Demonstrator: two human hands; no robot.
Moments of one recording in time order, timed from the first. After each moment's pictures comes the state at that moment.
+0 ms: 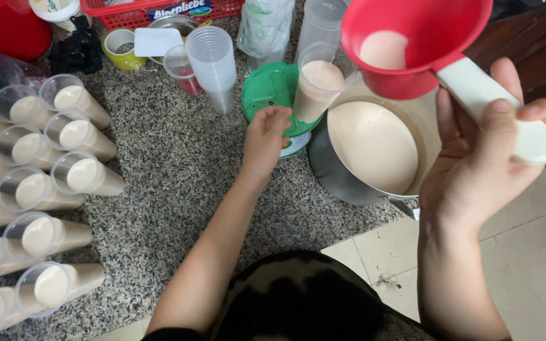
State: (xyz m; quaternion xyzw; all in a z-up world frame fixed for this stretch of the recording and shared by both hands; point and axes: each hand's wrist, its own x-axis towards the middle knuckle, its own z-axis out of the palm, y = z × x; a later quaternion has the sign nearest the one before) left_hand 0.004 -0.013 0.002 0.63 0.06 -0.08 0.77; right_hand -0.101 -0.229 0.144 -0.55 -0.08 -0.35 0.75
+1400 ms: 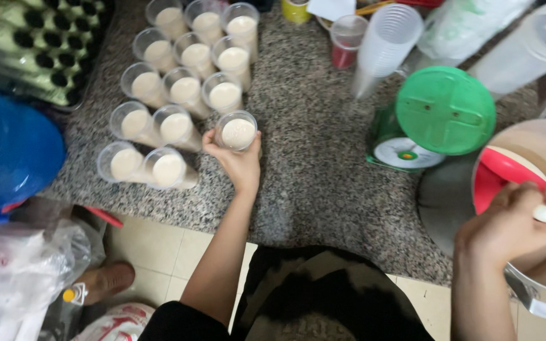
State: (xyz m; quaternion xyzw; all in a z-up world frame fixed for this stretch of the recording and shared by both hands) left_hand -0.115 0.185 -0.094 0.69 0.32 0.47 0.46; right_hand -0.042 -0.228 -0.041 -0.47 0.02 -0.29 0.83
